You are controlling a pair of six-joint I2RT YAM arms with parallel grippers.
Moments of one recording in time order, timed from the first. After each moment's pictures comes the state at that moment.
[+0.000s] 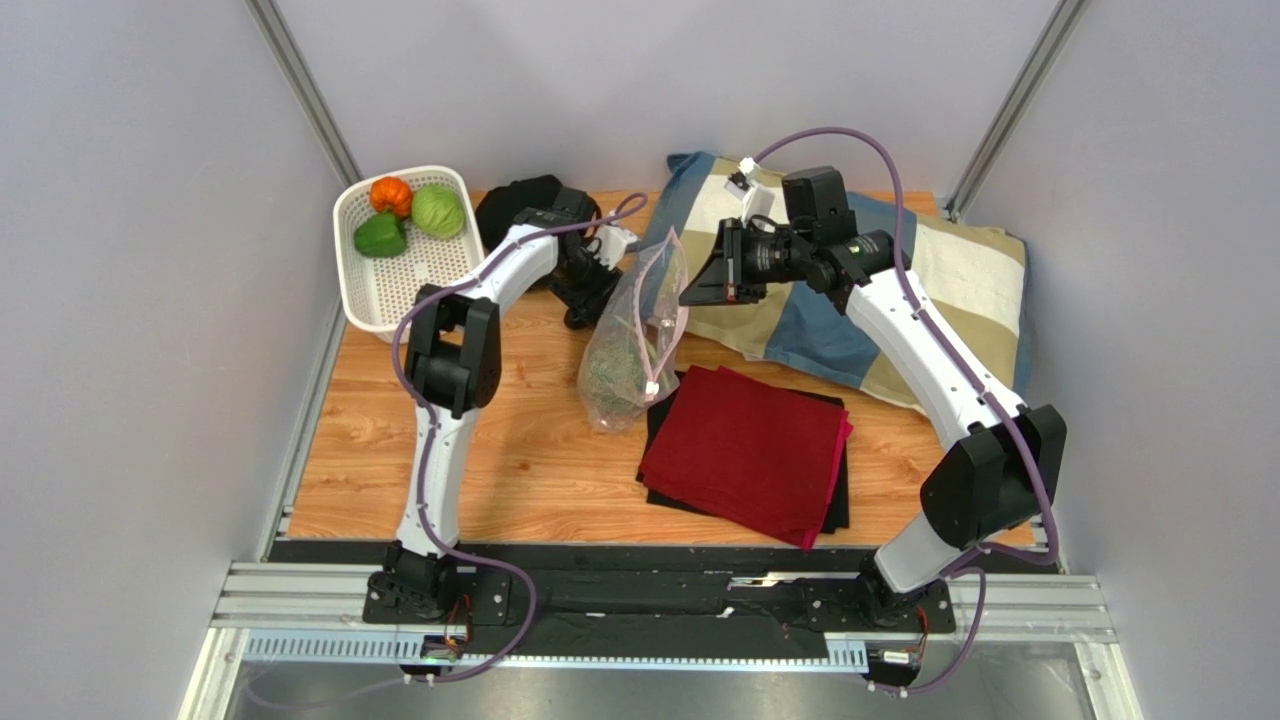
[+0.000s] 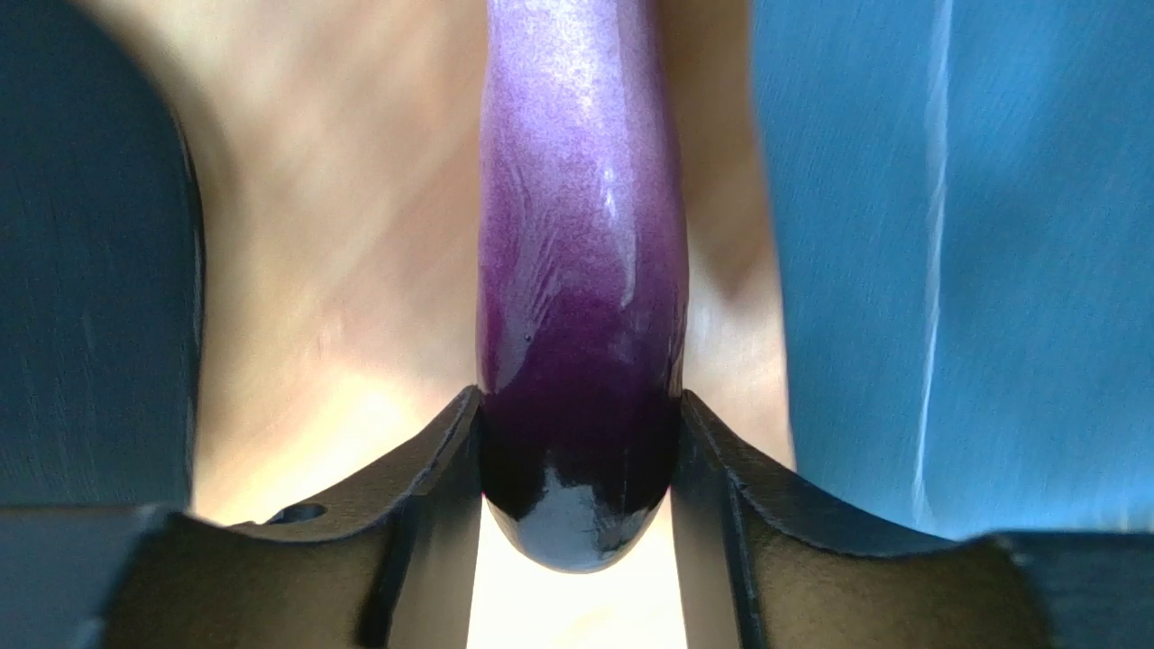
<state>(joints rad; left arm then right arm) -0.34 2.36 2.03 -0.88 0.20 0.41 0.38 1.59 1.56 -0.63 -0.73 0.44</state>
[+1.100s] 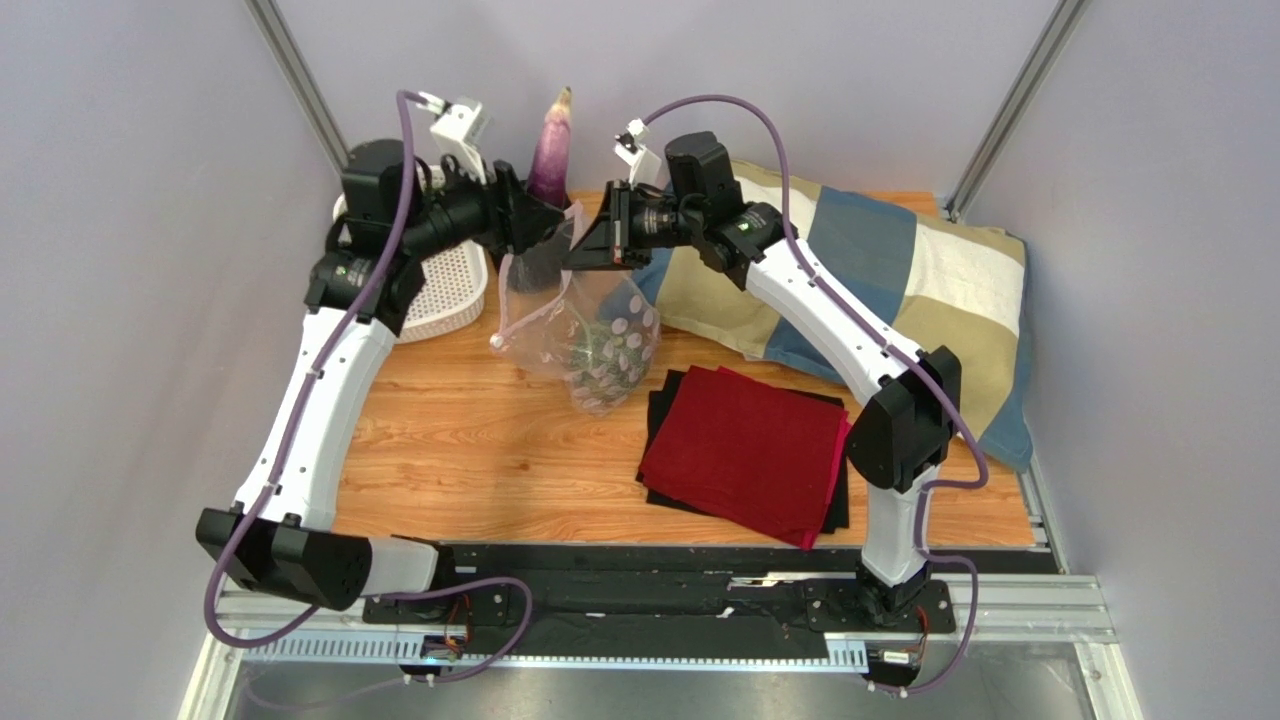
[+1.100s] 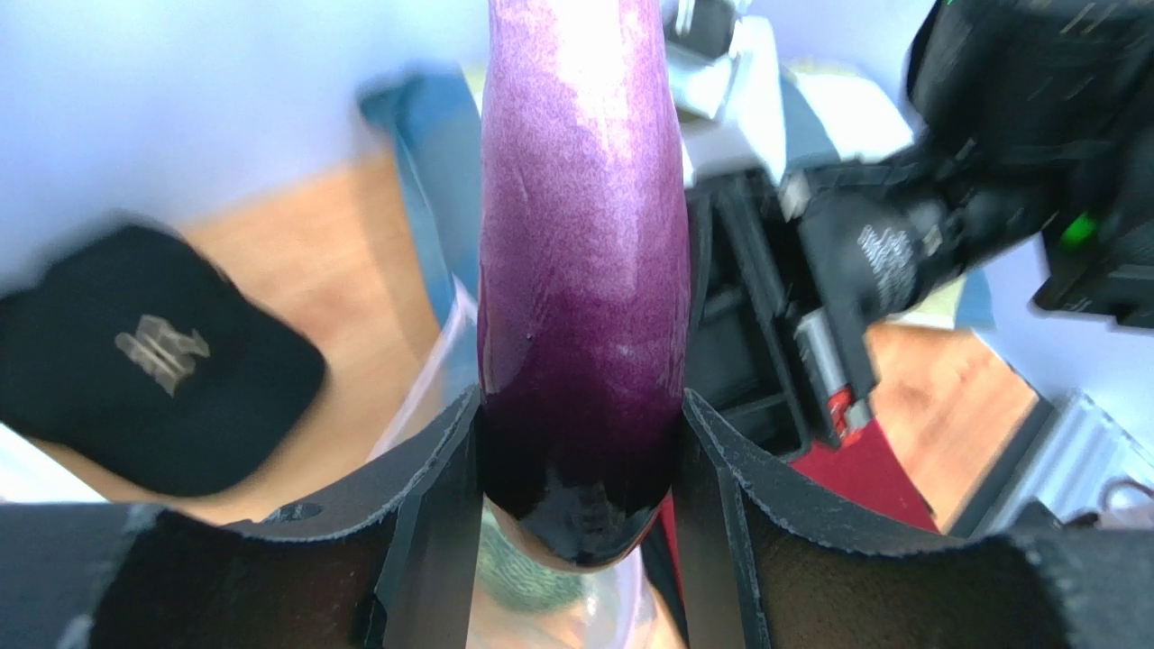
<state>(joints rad) -0.19 1.34 1.62 -0.47 0.57 -0.14 0.62 1.92 1.97 -0.41 -0.69 0.73</state>
